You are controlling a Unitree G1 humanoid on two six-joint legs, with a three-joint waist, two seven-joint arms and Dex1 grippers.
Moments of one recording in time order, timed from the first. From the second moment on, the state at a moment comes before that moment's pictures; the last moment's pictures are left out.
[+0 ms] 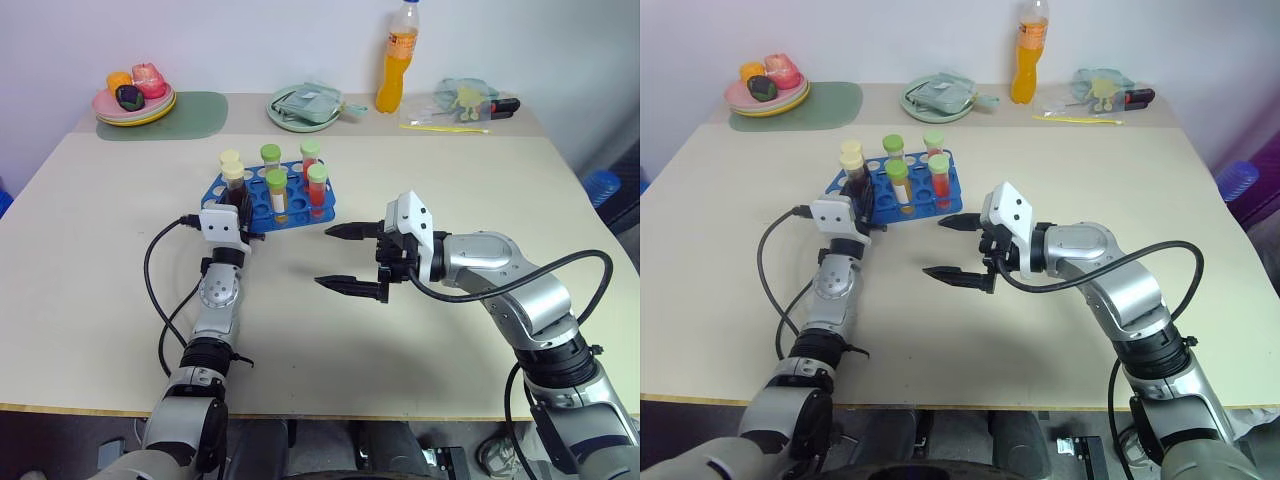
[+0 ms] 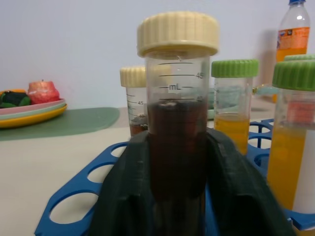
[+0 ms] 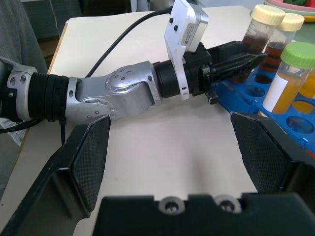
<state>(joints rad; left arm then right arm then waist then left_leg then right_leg) -0.53 0.12 0.10 0.68 -0.05 -0.59 -0.03 -0.53 -0.57 0.21 -0.35 0.47 0.62 0.92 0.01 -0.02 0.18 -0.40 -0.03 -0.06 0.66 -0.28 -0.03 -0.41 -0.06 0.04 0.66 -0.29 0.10</state>
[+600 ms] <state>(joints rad) 0.04 0.36 0.21 -0.20 -0.36 -0.13 -0.24 -0.51 -0.68 0.10 -0.20 0.43 0.55 0.95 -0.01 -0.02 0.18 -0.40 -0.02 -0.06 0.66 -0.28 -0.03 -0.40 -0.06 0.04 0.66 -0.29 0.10</state>
